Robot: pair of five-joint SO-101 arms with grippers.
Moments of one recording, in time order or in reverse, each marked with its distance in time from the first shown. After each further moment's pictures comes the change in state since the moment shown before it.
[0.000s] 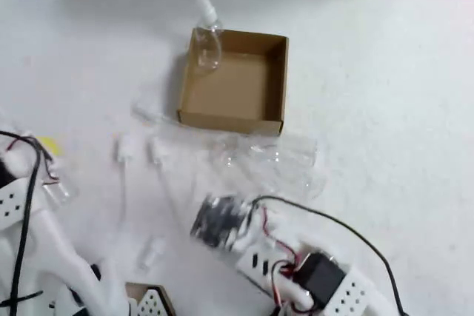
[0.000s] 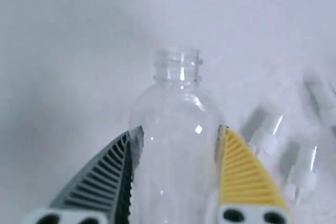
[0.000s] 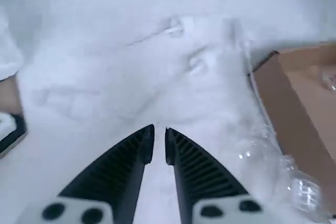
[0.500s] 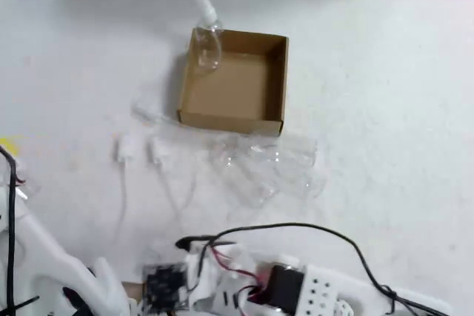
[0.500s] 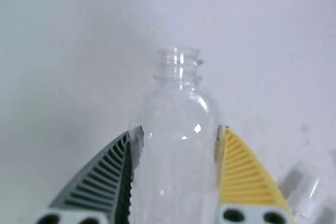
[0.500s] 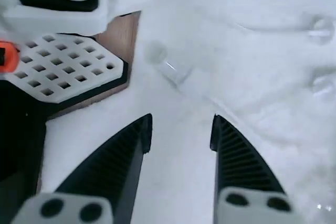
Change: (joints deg) left arm -10.5 0.0 -0.9 -9.7 -4.8; right arm -22.1 16.9 0.0 -4.2 4.5
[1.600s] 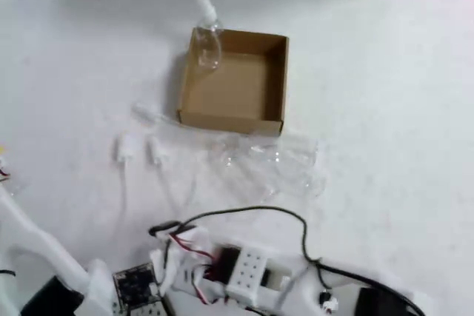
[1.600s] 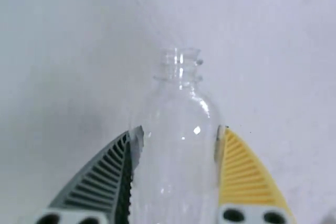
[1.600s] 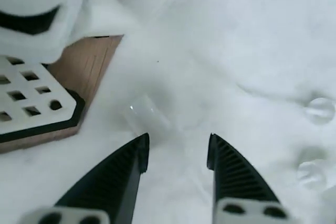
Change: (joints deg) left arm -4.0 15.5 0.0 -14.8 -0.2; right arm 2.8 43.3 -6.4 -34.1 18.1
